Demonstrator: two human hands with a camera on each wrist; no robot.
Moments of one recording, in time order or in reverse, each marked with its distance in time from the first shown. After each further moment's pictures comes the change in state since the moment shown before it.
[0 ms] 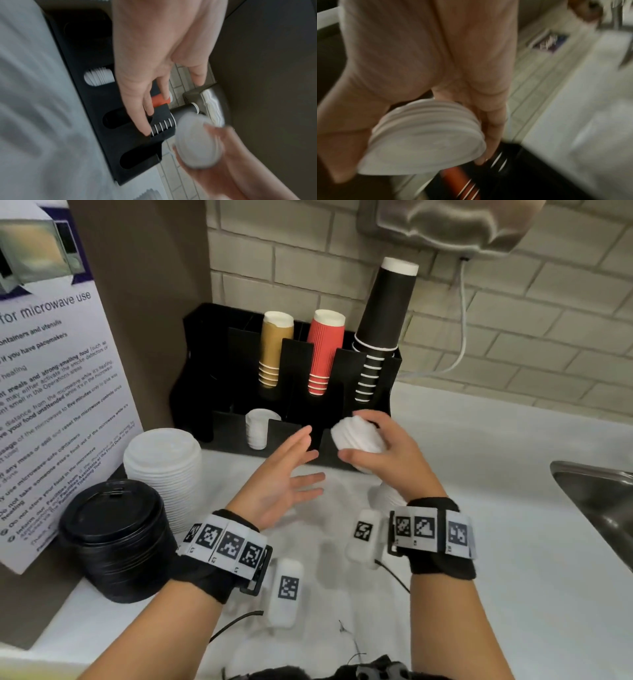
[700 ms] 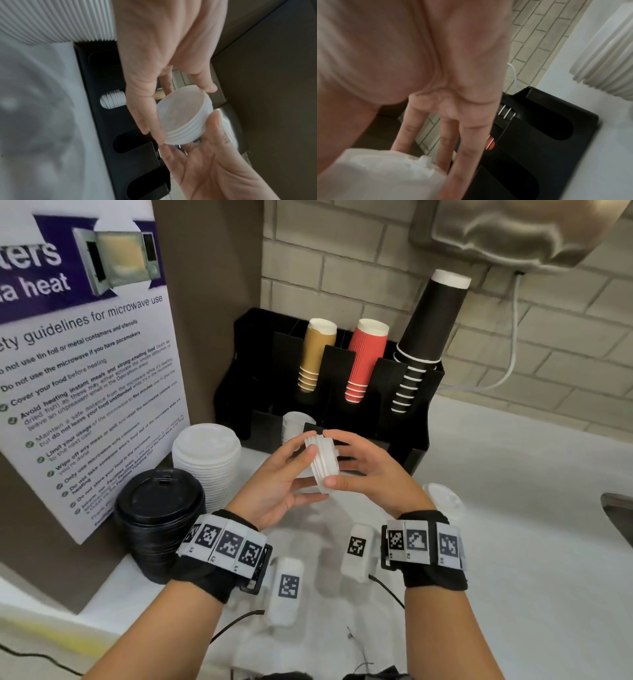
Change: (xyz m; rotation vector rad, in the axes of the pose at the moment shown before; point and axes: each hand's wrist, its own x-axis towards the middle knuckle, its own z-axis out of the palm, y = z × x) left_hand -0.018 0.008 -0.036 -0.053 0.036 0.109; right_hand 0.003 -0.016 0.049 0.188 -0.481 -0.056
